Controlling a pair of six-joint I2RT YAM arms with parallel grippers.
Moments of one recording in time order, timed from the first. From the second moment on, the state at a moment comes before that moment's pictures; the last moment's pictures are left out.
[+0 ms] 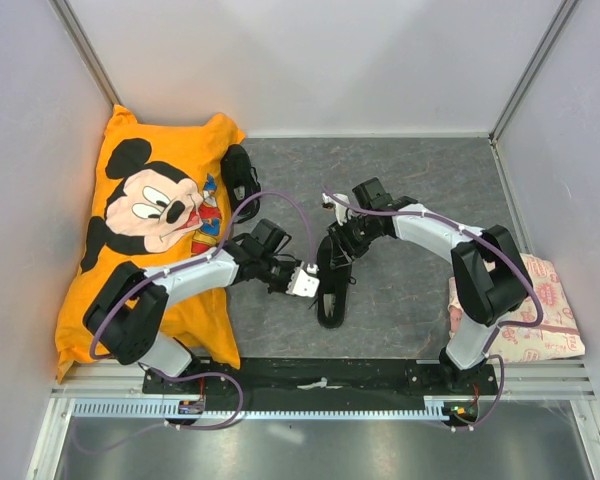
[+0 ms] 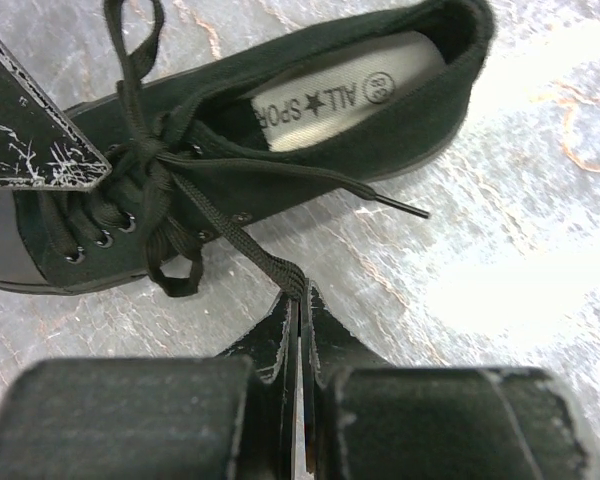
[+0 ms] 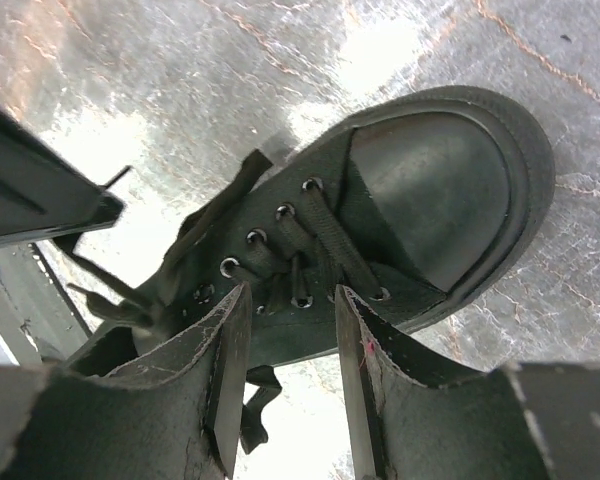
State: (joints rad) left arm -0.68 1.51 0.81 -0.33 0.69 1.17; right arm 0.49 1.76 1.17 -0.52 -0.58 -0.15
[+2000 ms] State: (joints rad) left arm -0.65 1.70 0.99 -0.33 0.73 1.43; right arm 0.38 1.80 1.11 -0.76 -0.73 -0.29
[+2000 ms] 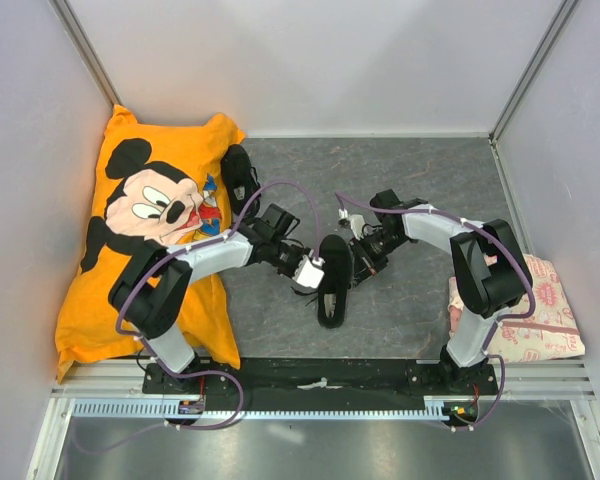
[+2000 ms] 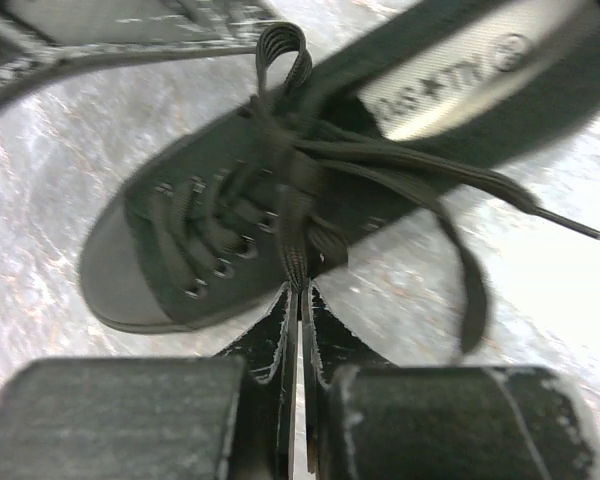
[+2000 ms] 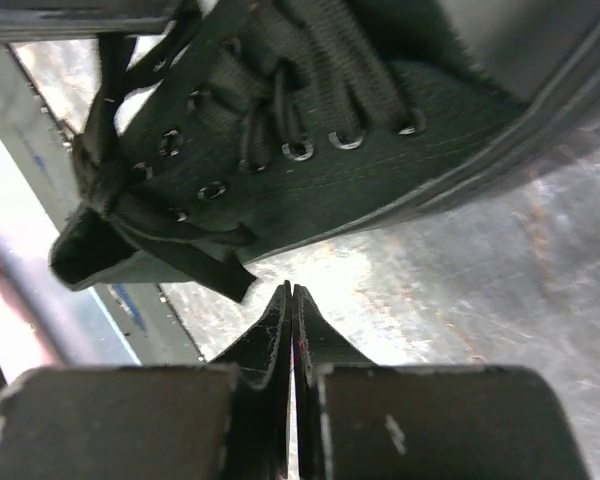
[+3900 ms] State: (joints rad) left arm -0.35 1.36 1.10 -0.70 0.35 0.07; right arm 0.13 1.28 0.94 -0.68 -0.35 -0.09
